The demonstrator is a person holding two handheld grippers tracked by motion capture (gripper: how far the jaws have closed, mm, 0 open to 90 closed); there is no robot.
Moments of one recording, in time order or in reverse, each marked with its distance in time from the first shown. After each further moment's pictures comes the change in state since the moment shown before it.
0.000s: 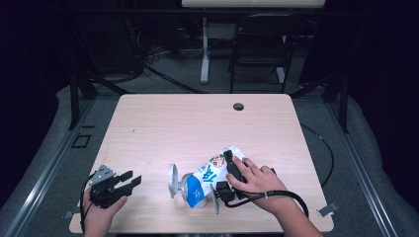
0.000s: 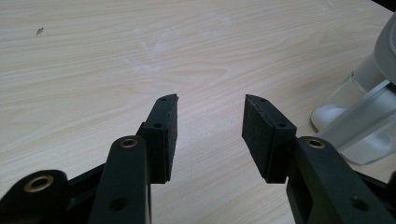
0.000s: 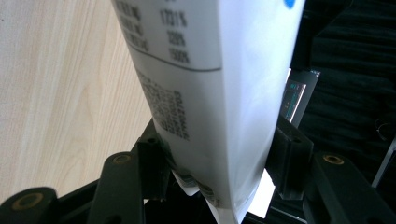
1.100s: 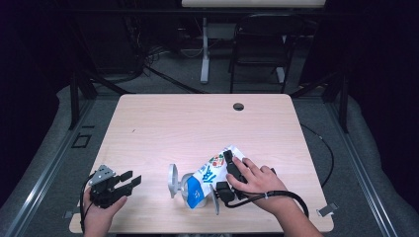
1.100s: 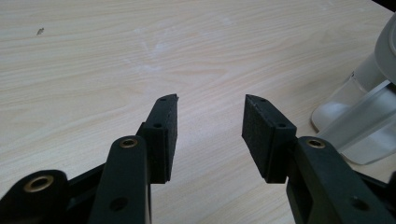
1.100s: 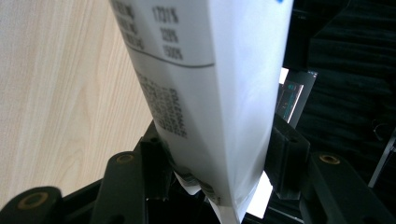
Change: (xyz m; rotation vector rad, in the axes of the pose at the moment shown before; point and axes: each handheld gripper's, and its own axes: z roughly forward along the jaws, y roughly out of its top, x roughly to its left) left arm 0.001 0.000 0.000 0.001 0.000 0.000; right arm 0.000 0.000 -0.001 -0.003 -0.005 -0.004
